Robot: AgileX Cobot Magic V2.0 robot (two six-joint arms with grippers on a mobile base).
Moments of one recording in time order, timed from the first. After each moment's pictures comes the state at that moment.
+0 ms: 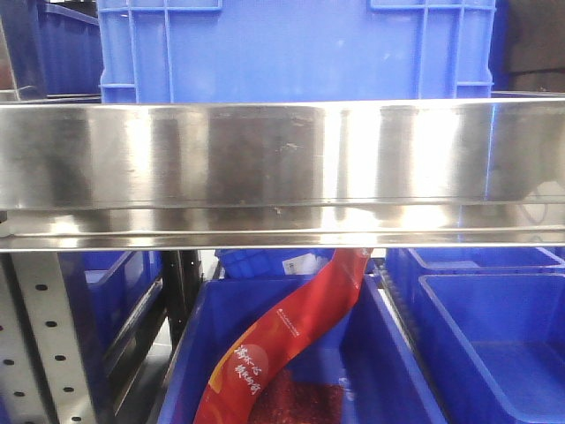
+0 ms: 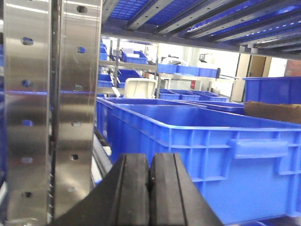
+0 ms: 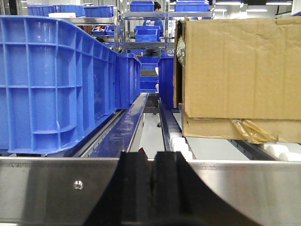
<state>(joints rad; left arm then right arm) -0.28 0.26 -0.43 -0.01 0.07 -0.05 -0.09 0.01 0.00 0.03 -0.02 0.01</state>
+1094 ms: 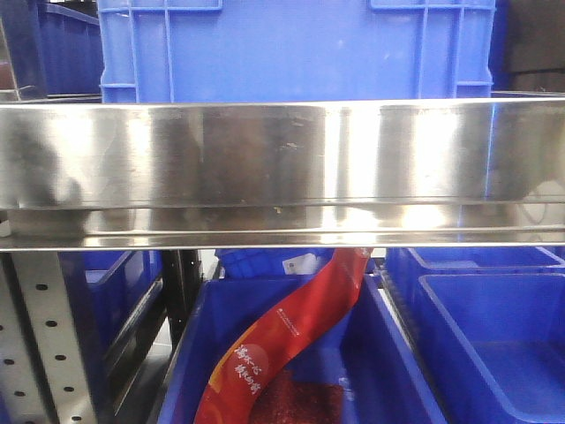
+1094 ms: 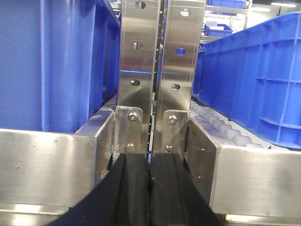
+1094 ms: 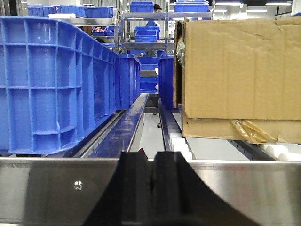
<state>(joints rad) 0.01 0.01 0.00 0.03 0.01 -0.08 -0.09 0.00 0.00 0.03 -0.02 0.01</state>
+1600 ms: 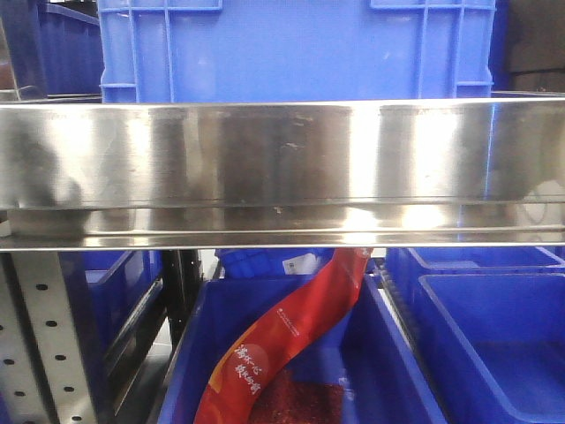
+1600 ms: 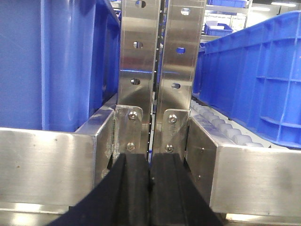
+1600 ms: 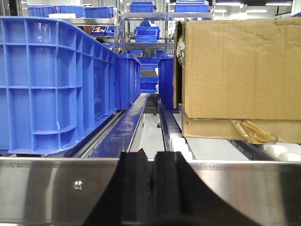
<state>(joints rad) 0.01 0.01 0.00 0.03 0.01 -0.08 -0.09 0.00 0.00 0.03 -0.02 0.01</state>
